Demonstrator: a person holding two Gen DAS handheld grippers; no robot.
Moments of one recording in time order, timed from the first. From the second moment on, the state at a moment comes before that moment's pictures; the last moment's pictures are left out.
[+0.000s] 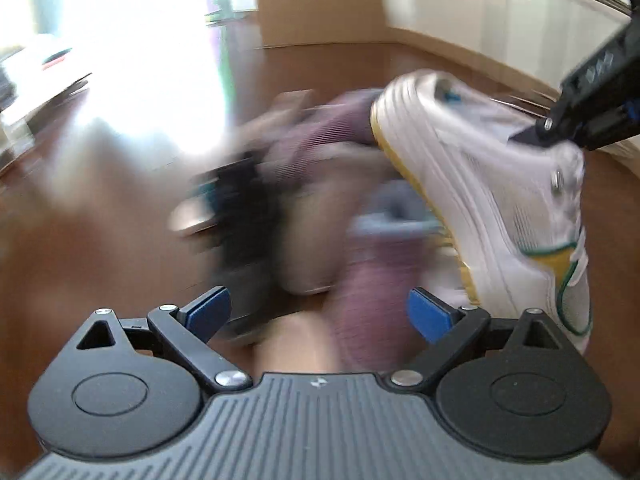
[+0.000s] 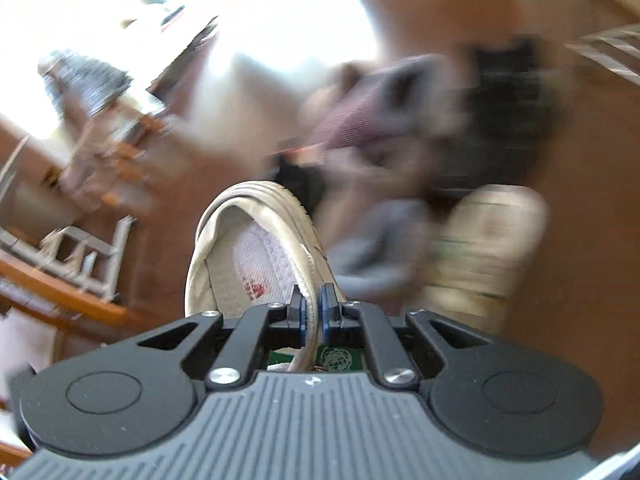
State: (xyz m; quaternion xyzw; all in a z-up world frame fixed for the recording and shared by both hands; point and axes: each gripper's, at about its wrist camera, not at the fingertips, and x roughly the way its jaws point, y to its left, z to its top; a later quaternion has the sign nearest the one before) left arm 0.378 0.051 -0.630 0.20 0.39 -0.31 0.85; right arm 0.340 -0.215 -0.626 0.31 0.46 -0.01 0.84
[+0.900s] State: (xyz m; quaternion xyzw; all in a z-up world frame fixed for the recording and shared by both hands) left arm 0.285 -0.301 -0.792 0.17 0.64 -0.35 0.66; right arm 0.078 -0.293 -0.816 0.07 0.50 -0.14 0.85
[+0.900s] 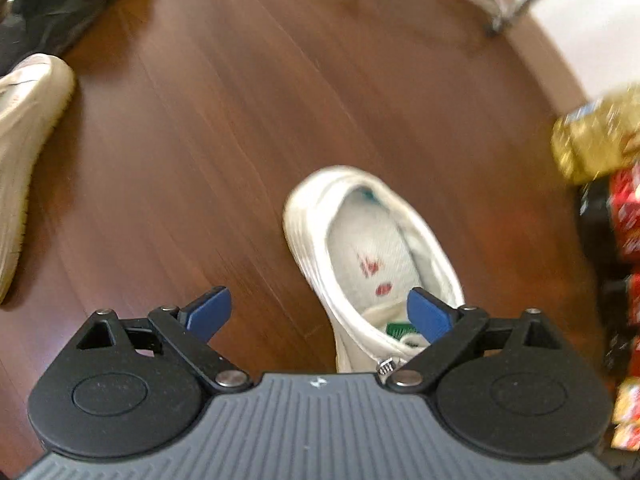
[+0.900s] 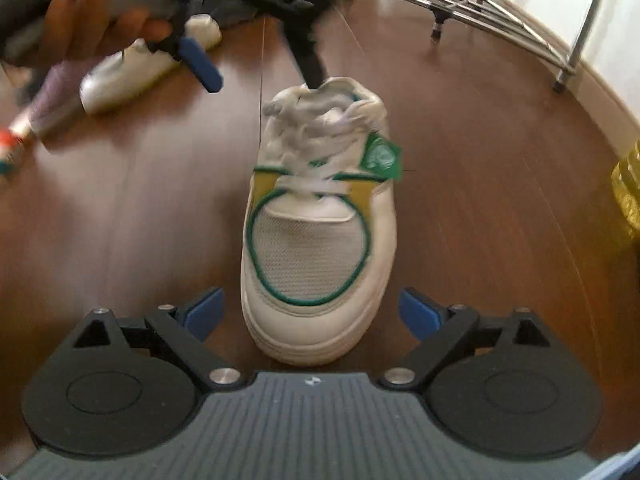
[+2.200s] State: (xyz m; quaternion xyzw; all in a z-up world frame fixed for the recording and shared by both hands) left arm 0.236 -0.347 -0.746 0.17 0.56 -0.50 0.64; right arm -0.024 -0.386 -0.749 0.12 0.44 -0.24 0.86
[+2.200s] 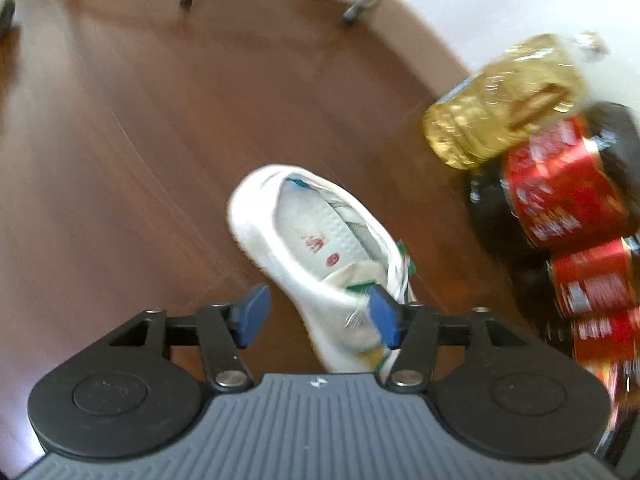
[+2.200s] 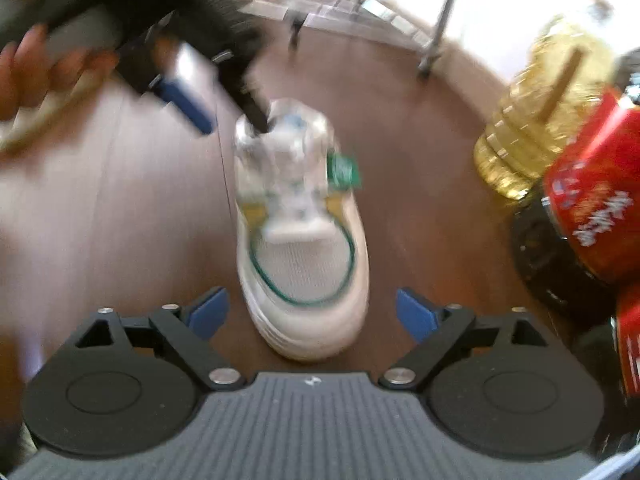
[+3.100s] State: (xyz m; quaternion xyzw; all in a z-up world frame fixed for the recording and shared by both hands) left arm 0.521 -0.179 -0.804 0.25 0.59 -0.23 0.74; right arm 0.143 -0.381 -0.774 0.34 0.36 -0.31 0.81
